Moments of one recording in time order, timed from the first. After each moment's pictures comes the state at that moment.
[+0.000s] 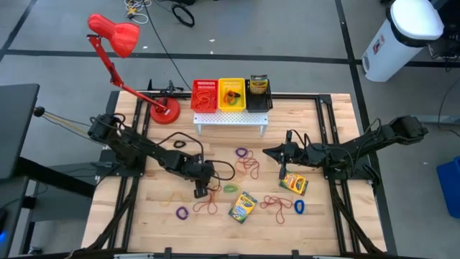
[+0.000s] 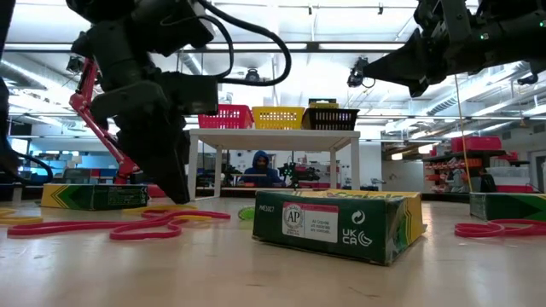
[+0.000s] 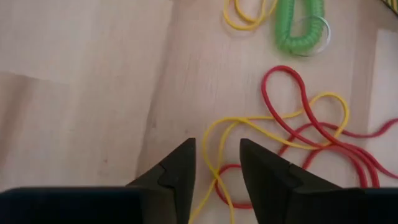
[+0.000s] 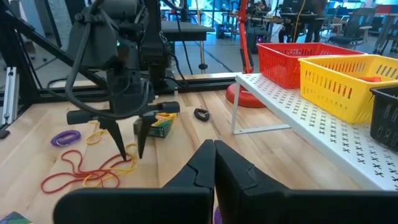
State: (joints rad) left arm -0.27 1.67 0.80 -0.22 -0.18 -0.42; right arm 0.22 1.06 0.30 0.63 0.43 0.05
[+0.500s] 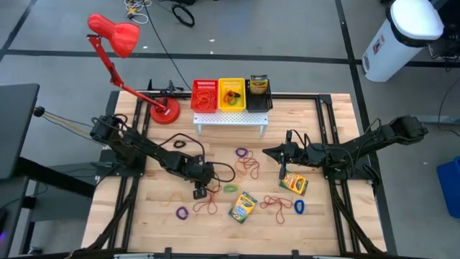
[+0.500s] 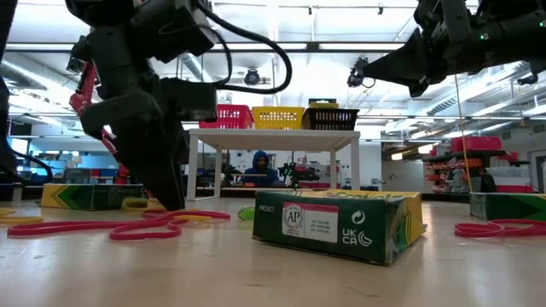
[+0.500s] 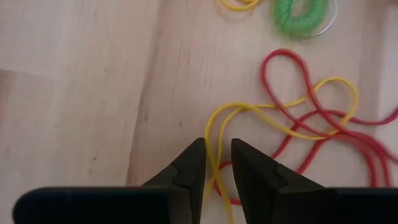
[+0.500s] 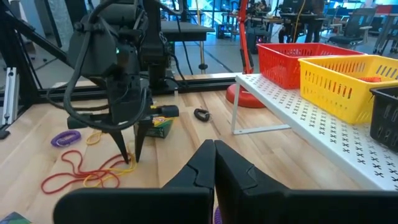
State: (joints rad) left arm -0.27 1.69 0.80 -0.23 -0.17 -0.40; right arm 0.22 1.06 0.30 0.63 0.43 0.04
